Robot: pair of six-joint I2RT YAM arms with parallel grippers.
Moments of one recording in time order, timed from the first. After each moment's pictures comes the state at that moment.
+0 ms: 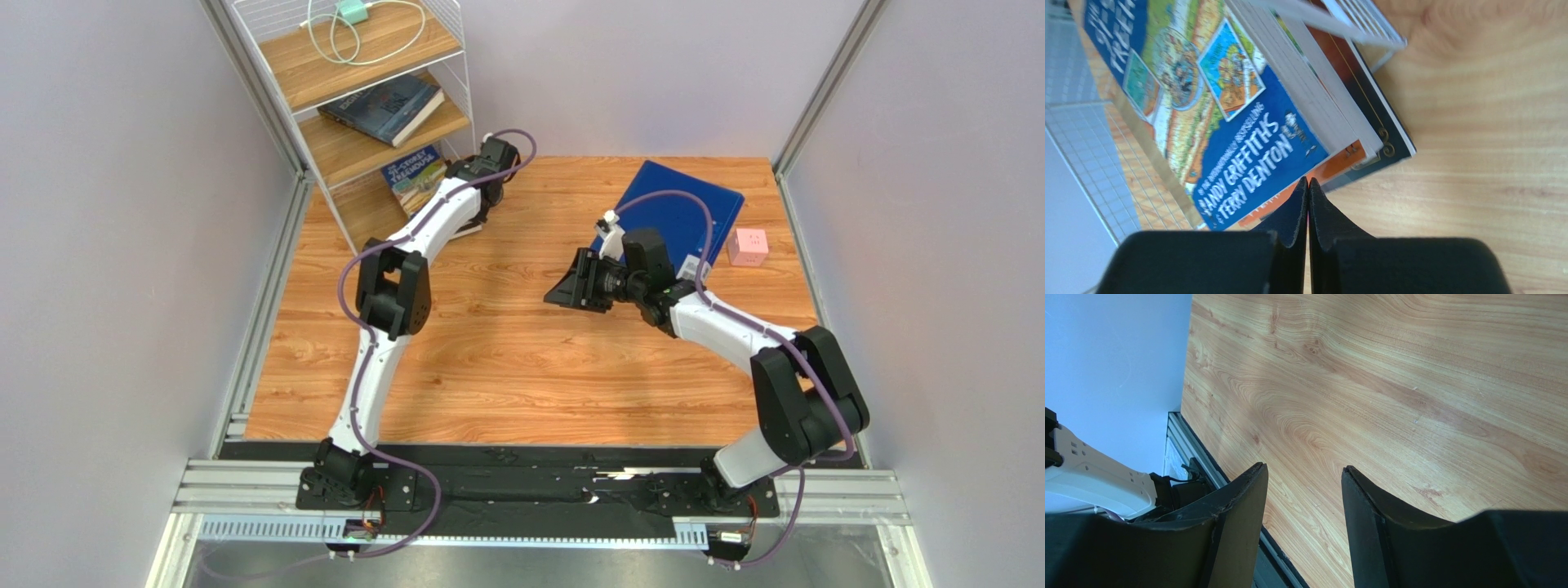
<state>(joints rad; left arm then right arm) -0.44 2.49 2.32 -0.86 -0.56 0.05 0.44 1.52 0.87 0.09 -0.55 0.67</state>
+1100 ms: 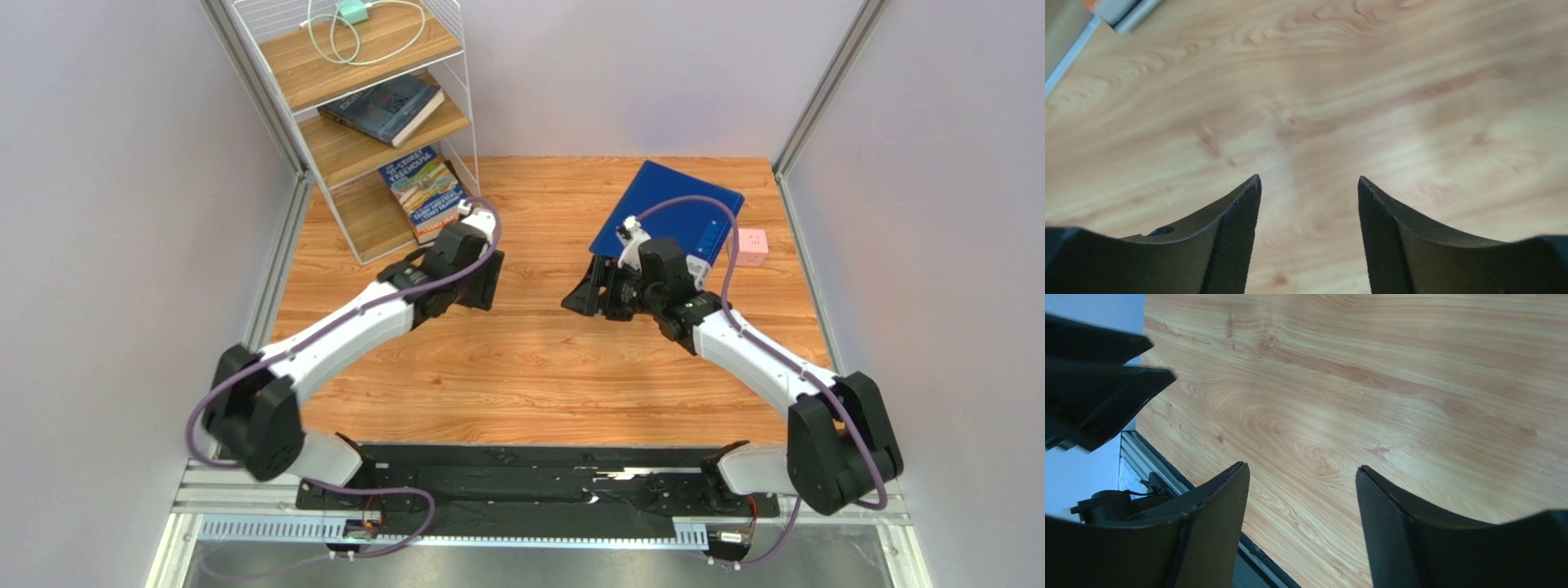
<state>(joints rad) -0.64 1.46 1.12 -0.46 -0.26 -0.22 0.44 1.33 0.81 -0.07 -0.38 0.60</state>
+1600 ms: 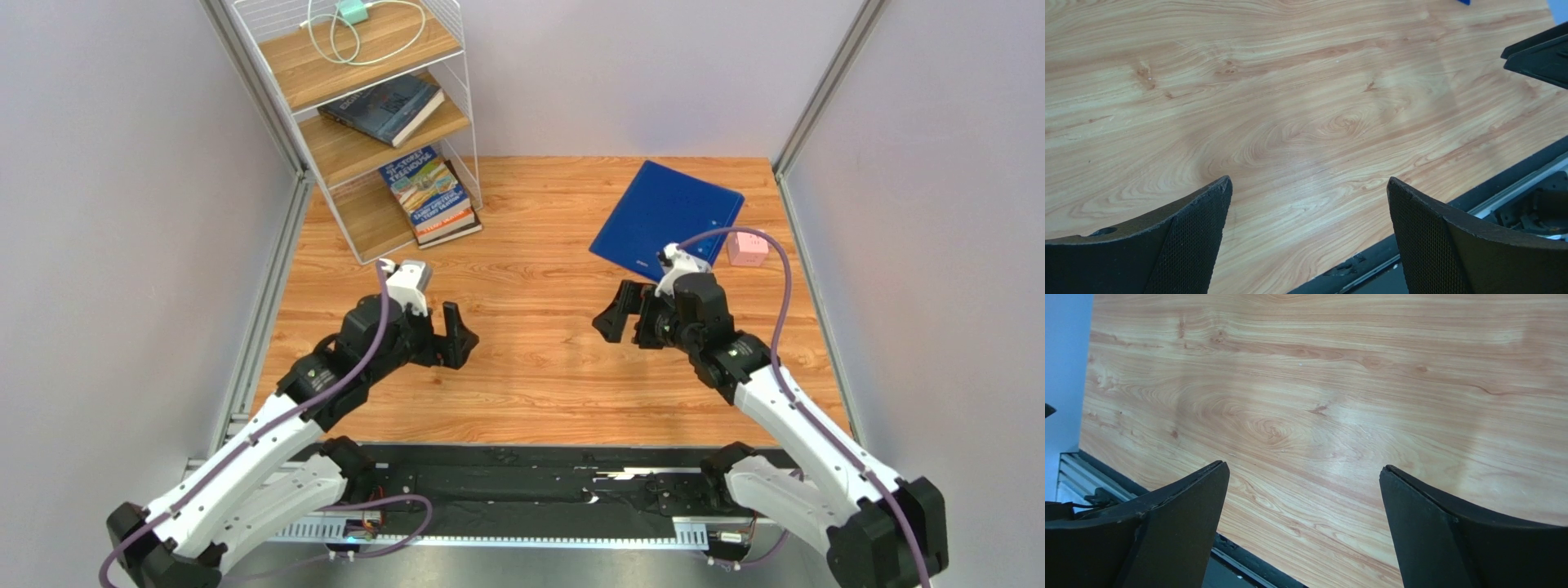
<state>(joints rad) -0.66 0.76 0.70 -0.46 -0.07 -0.43 0.44 0.96 0.66 -0.28 -0.17 0.53</state>
